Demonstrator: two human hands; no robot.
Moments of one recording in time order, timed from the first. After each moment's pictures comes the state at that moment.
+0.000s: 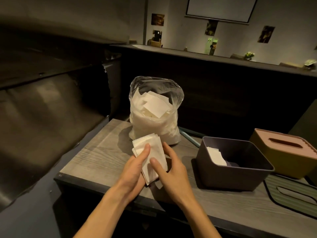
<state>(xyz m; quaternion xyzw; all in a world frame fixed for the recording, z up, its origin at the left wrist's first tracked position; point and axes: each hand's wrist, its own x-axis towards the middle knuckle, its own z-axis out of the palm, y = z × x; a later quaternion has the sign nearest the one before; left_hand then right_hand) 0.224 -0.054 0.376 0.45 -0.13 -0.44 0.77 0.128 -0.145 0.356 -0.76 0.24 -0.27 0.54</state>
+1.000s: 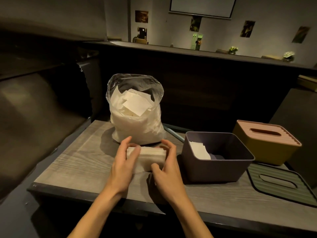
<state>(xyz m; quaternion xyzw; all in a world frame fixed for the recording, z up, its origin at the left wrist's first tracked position) 0.233 -0.074 0.356 0.67 -0.30 -0.18 0.65 0.109 -0.155 0.361 -0.76 0.28 -0.31 0.50</state>
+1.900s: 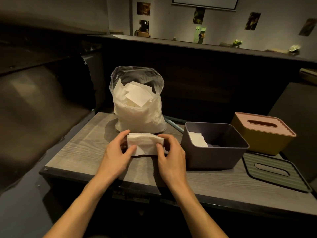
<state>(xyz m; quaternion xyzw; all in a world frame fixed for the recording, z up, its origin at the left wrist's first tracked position) 0.243 -0.047 0.366 0.77 -0.34 -0.11 0.54 0.108 -0.155 0.358 -0.78 0.31 -0.40 0.38</state>
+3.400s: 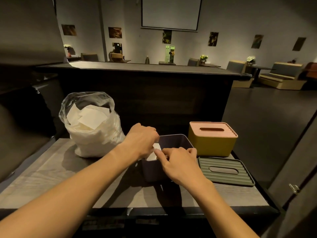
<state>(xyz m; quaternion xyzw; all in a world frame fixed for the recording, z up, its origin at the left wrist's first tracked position) 0.143 -0.211 0.467 0.72 -0.67 0.18 -0.06 -0.013 -0.236 0.430 -0.90 0.40 -0.13 0.12</state>
